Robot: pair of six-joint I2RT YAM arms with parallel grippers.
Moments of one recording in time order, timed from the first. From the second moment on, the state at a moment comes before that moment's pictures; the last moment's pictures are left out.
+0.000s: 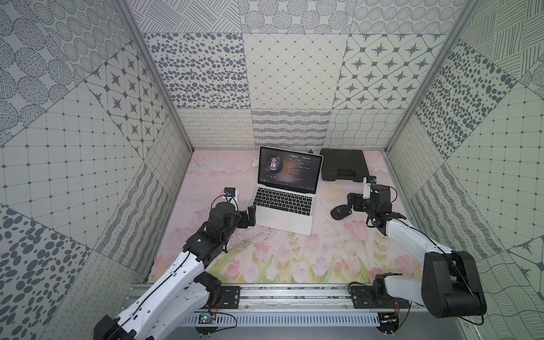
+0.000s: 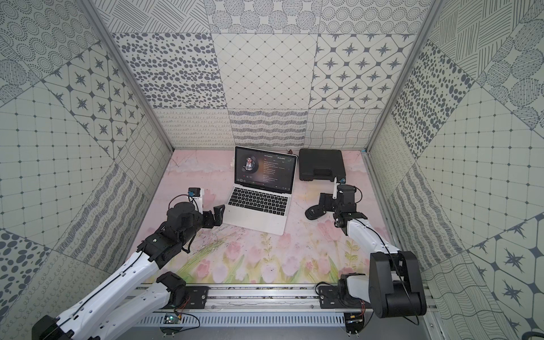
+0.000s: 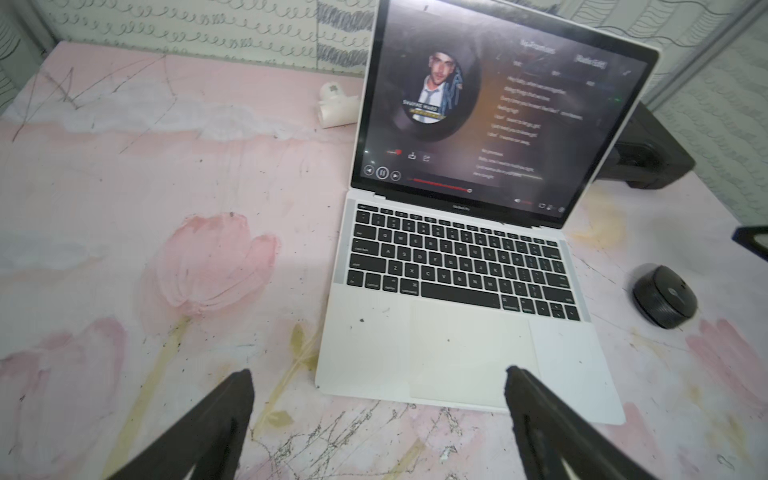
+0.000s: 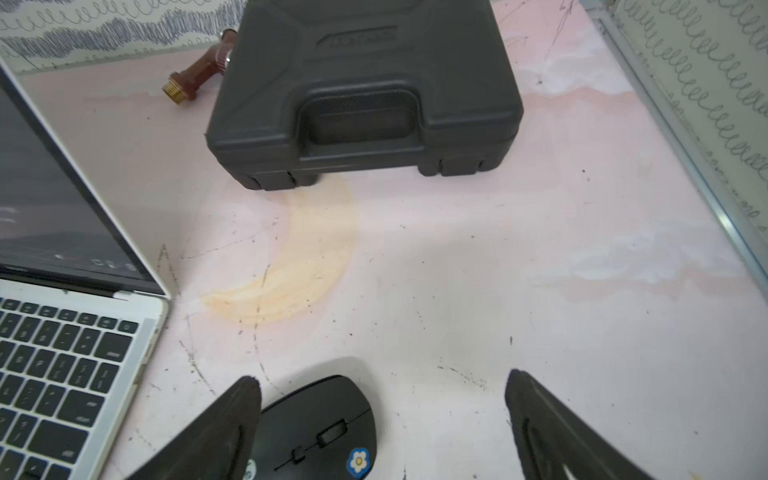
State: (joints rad) left arm -0.37 0.81 0.57 -0.29 -0.17 -0.33; right arm 0.05 1.29 0.57 0.08 0.02 0.13
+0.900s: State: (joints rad) left arm -0.03 1.40 0.37 0.46 -0.01 -0.15; right arm 0.01 1.55 0.38 0.81 0.02 0.07
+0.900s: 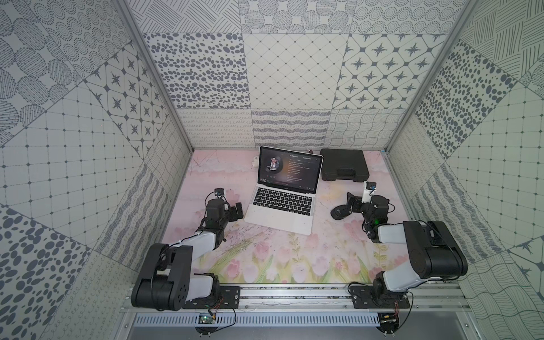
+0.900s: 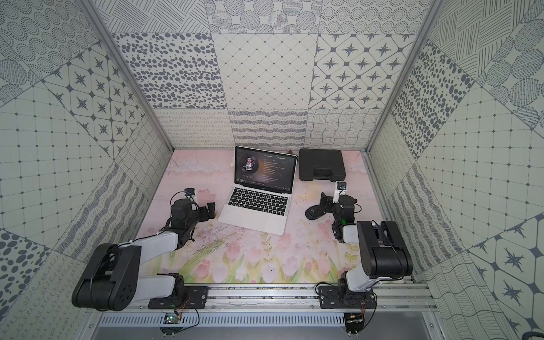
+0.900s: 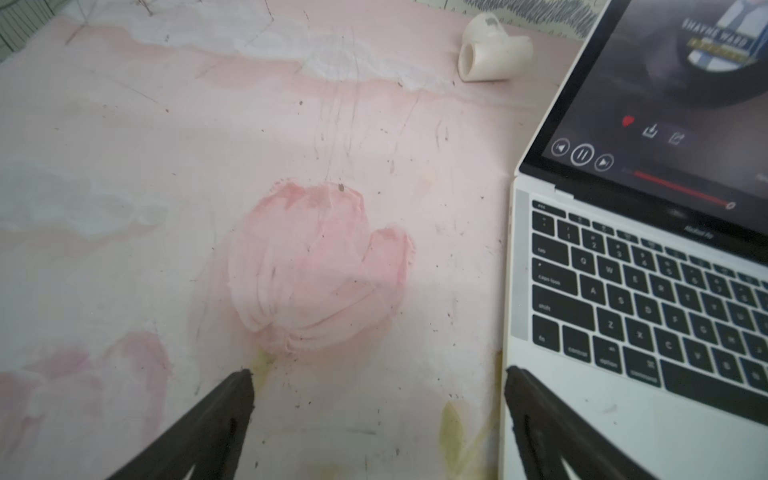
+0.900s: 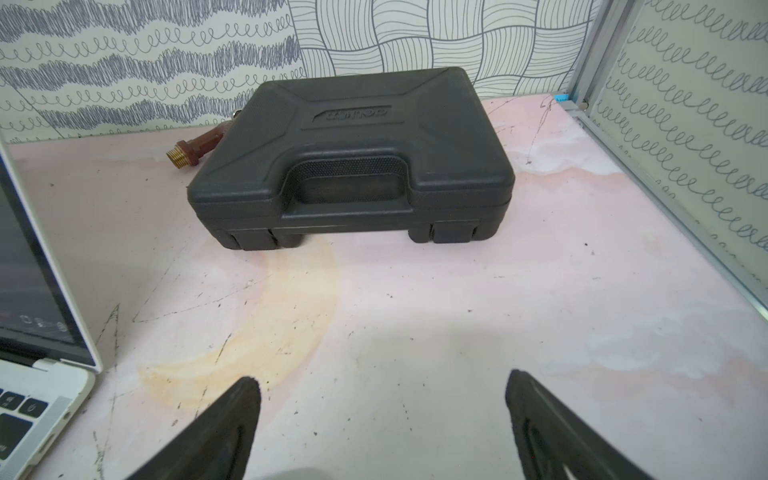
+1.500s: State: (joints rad) left arm -0.03 1.57 0.40 0.69 0.00 -0.09; right arm 0.02 1.55 0.38 0.81 0.02 0.06
